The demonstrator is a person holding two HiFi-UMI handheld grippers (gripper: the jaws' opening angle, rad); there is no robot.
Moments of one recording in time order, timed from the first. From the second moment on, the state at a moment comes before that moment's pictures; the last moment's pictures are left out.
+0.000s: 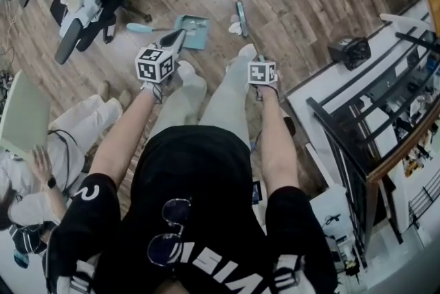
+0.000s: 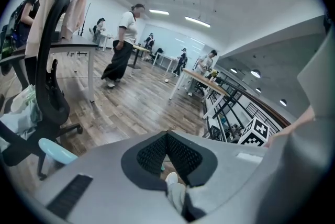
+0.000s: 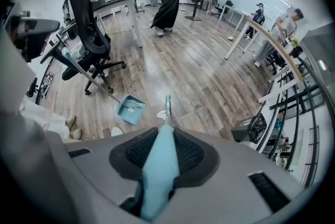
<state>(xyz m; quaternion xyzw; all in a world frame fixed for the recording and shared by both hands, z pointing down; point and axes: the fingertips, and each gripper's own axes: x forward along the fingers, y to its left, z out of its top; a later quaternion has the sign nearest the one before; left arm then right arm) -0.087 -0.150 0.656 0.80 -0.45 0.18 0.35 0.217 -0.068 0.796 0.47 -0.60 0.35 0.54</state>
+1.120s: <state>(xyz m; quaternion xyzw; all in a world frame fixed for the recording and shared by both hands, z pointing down) -0.162 -0.084 0.662 0.80 -0.45 0.18 0.35 0.139 0.038 0.796 0.52 -0.55 0.43 0.49</state>
